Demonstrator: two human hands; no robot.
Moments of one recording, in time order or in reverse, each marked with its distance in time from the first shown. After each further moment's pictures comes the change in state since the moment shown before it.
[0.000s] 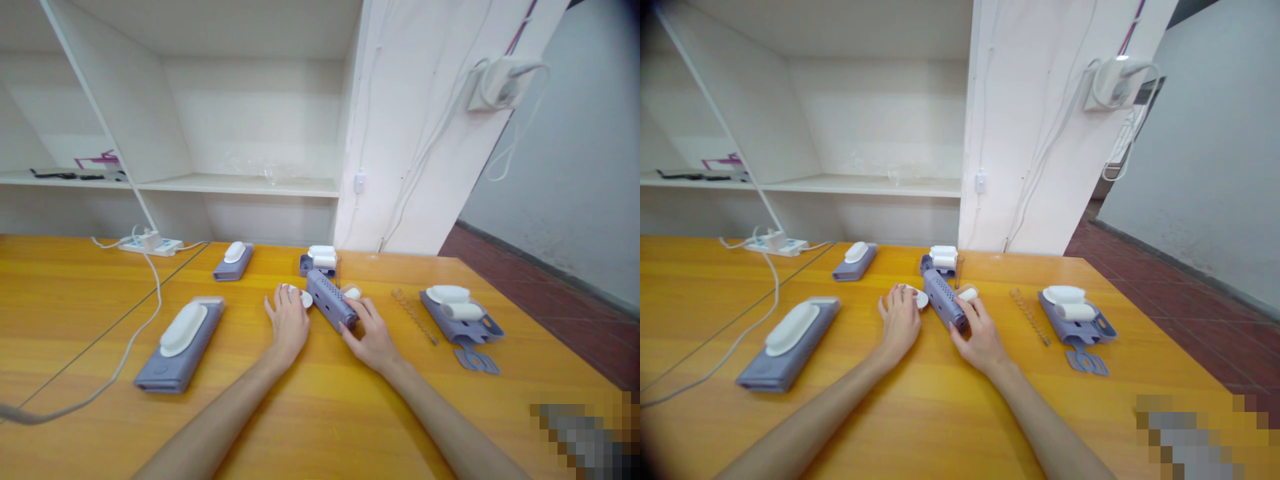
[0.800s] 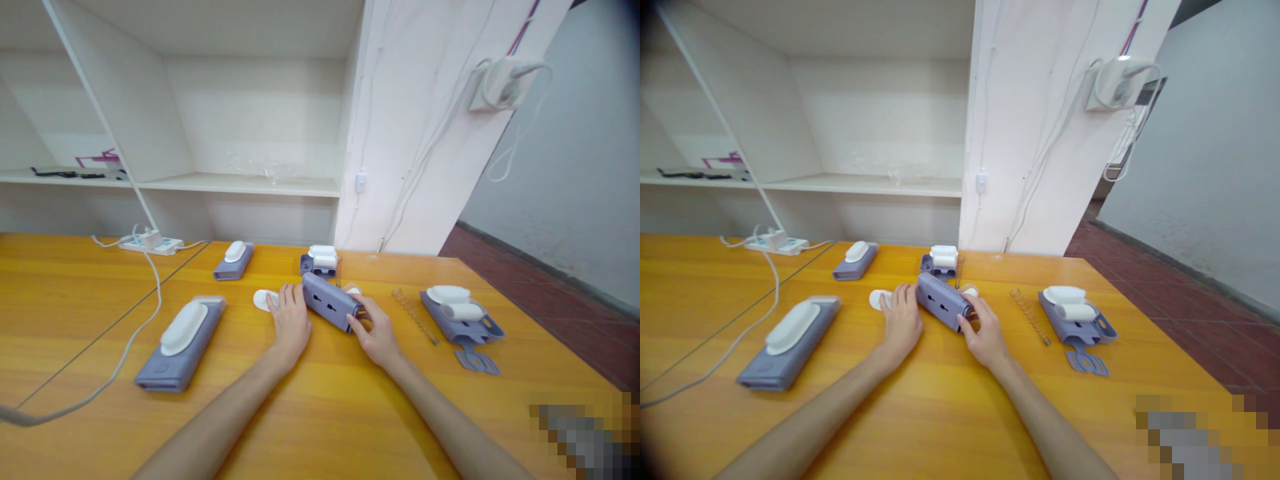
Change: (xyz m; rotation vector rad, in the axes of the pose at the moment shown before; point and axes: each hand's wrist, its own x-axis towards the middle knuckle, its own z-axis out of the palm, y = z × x) left_hand -0.002 0.004 -0.005 0.033 0.009 0.088; right_hand 0.000 0.016 0.001 0.228 0.019 0.145
